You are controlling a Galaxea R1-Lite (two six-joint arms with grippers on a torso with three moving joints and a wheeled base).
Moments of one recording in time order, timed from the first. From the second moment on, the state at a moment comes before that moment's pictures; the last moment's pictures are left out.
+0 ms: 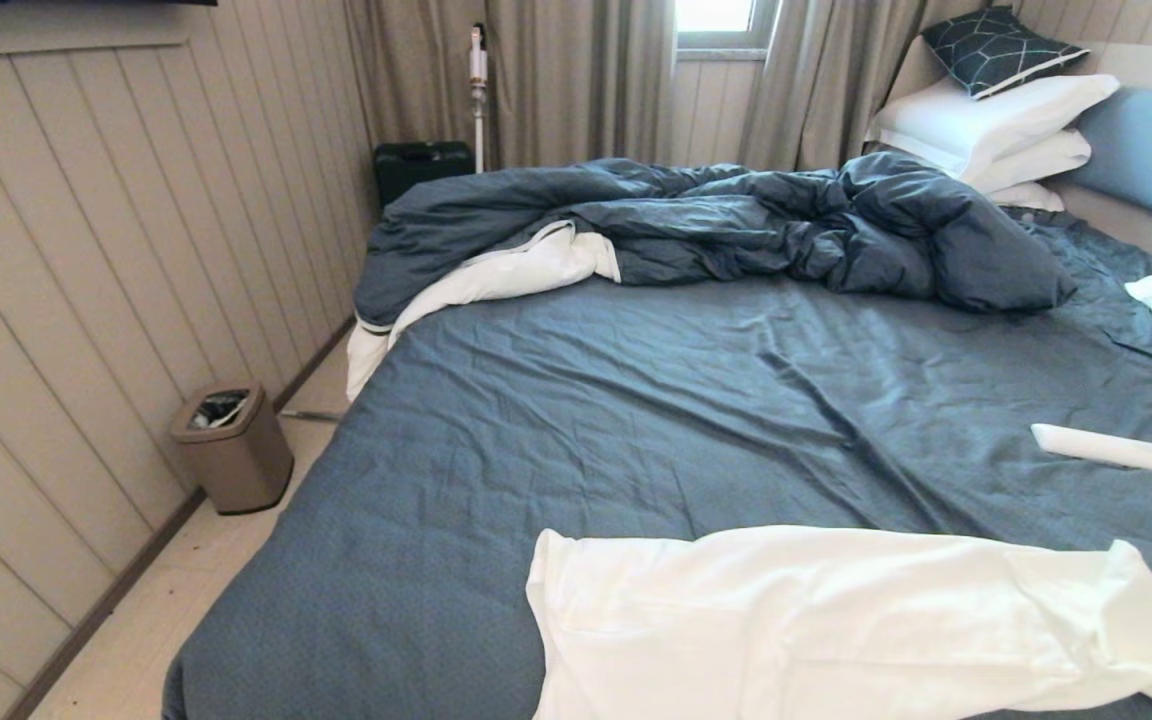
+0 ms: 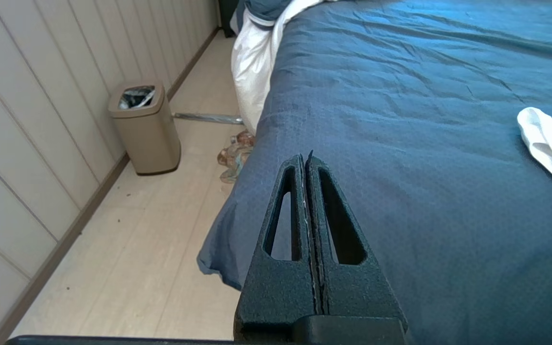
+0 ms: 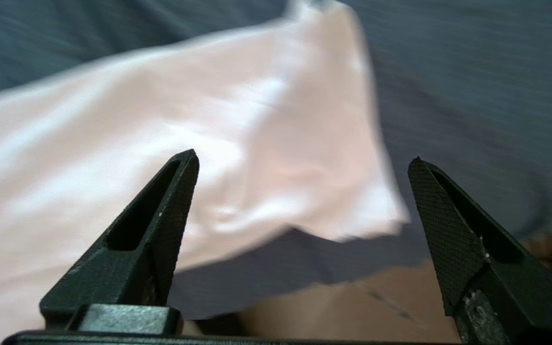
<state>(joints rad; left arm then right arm) 0.00 0.00 0.00 0.02 0.00 0.02 -0.85 1.53 -0.68 -0.06 0.38 -0.25</state>
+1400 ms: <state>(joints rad) 0.00 0.00 0.00 0.02 0.00 0.03 0.28 1.61 -0.77 0.39 0.34 0.01</state>
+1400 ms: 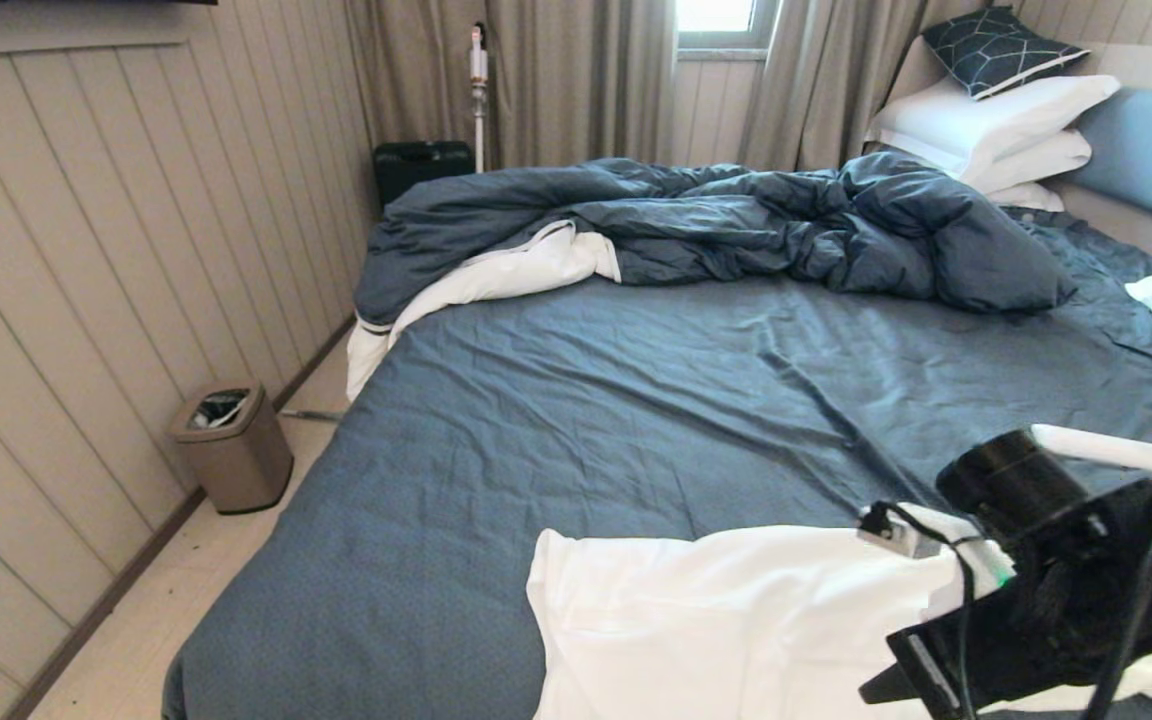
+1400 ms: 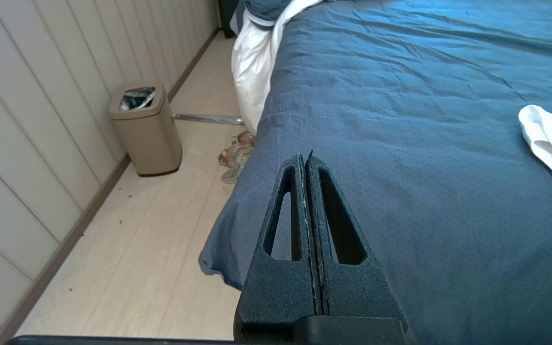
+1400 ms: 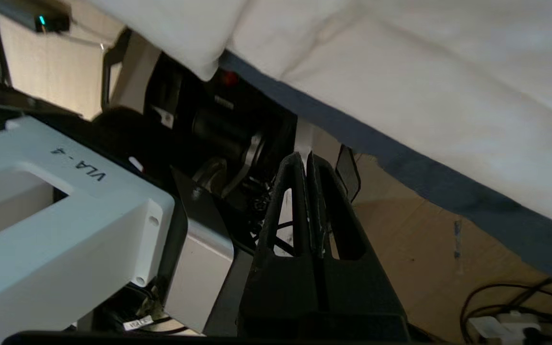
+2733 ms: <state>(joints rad) 0.00 0.00 0.00 0.02 0.00 0.03 0.73 1.90 -0.81 0.19 0.14 0.26</state>
